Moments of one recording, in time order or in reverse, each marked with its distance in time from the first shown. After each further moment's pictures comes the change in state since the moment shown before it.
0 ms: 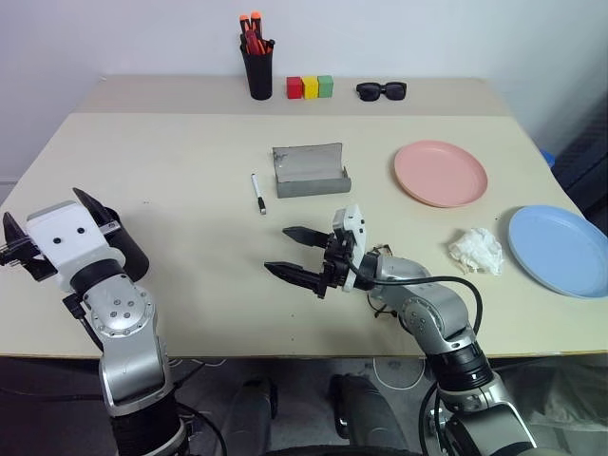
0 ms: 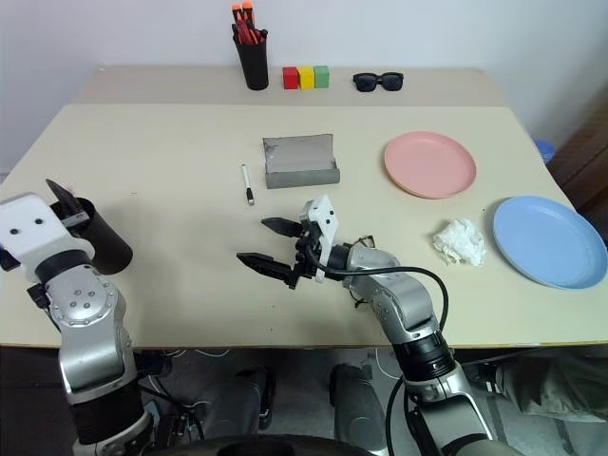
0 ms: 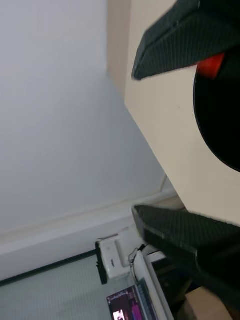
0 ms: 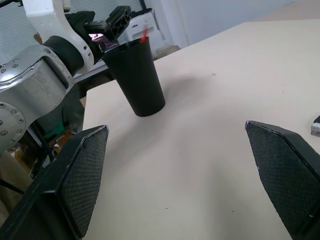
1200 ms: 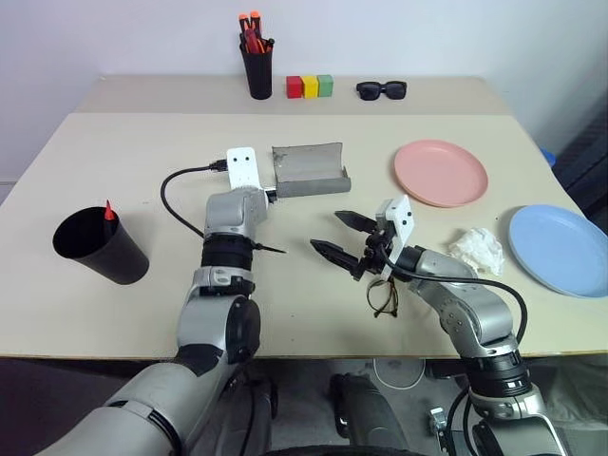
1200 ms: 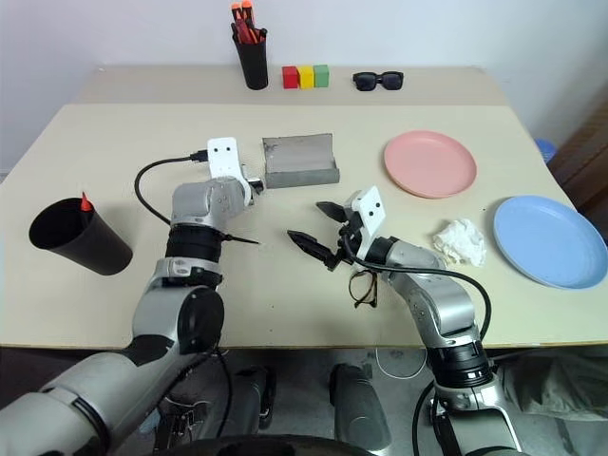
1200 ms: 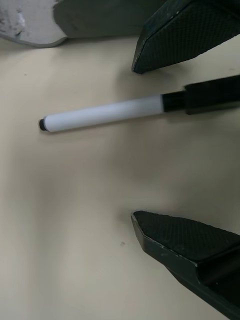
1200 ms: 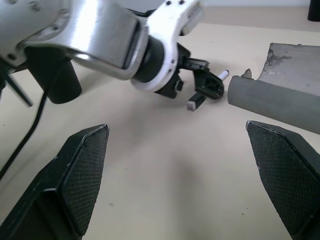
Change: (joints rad) left arm -0.973 -0.071 0.008 1.263 -0.315 0.511 -0.064; right arm 0.072 -0.130 -0.142 -0.080 -0.060 -0.018 -0.115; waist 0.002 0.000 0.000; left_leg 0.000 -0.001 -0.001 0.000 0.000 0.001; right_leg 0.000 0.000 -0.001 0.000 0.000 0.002
